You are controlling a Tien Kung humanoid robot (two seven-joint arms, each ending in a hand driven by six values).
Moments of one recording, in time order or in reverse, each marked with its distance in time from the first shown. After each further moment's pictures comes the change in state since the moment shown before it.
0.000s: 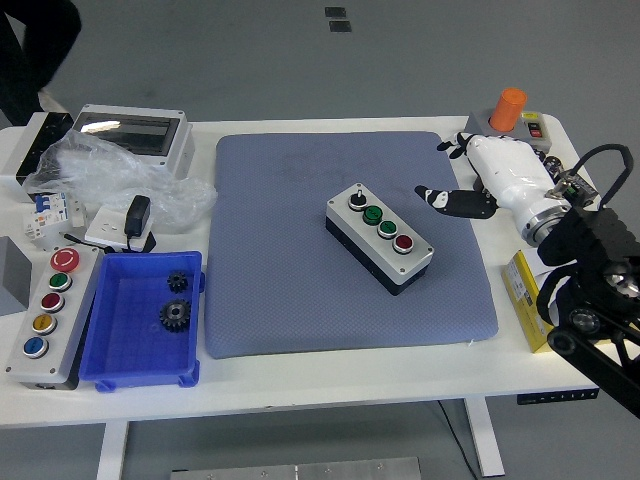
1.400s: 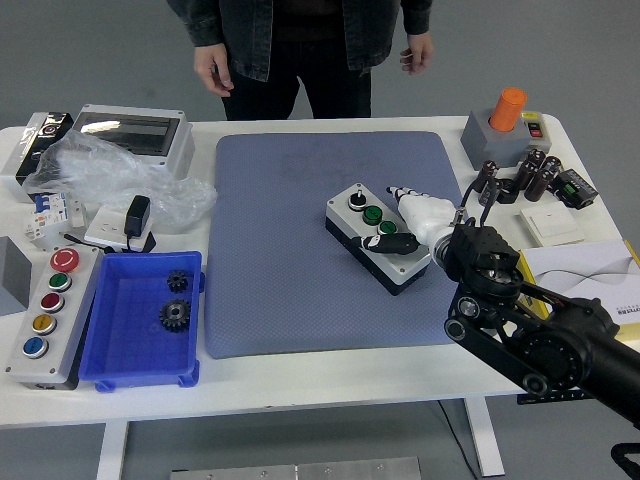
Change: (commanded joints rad) left arm 0.004 -0.012 0.033 0.001 -0.017 -0.004 -0.007; right arm 0.144 0.252 -0.223 -0.419 0.067 0.065 -0.066
